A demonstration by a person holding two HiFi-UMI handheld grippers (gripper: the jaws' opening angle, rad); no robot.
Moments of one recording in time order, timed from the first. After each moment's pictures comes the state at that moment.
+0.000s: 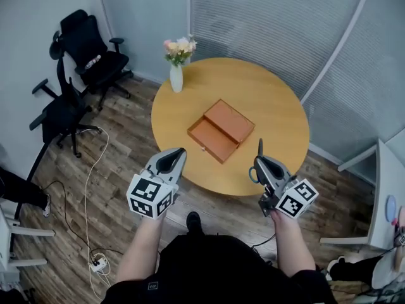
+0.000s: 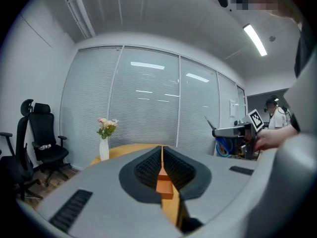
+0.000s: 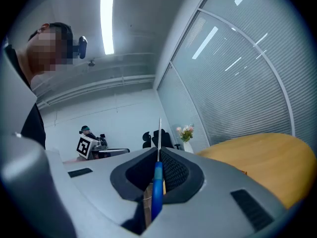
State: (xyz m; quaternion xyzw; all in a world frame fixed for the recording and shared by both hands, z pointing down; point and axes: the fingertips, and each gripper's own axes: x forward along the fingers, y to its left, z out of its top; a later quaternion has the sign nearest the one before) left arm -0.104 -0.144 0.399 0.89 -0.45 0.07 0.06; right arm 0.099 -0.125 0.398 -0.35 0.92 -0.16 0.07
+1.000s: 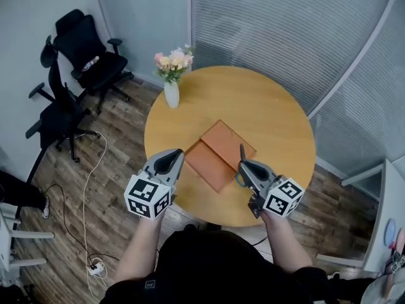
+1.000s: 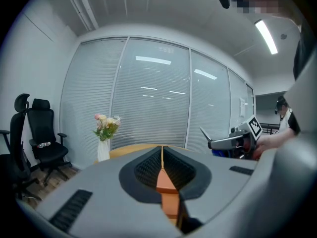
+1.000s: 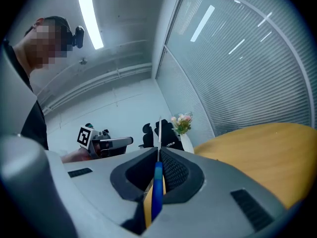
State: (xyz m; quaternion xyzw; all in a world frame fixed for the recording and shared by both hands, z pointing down) left arm -0.087 -0.290 0.414 0.88 -0.47 0.08 0.09; right arm 0.082 -0.278 0.445 -0.30 0.93 -0.20 0.03
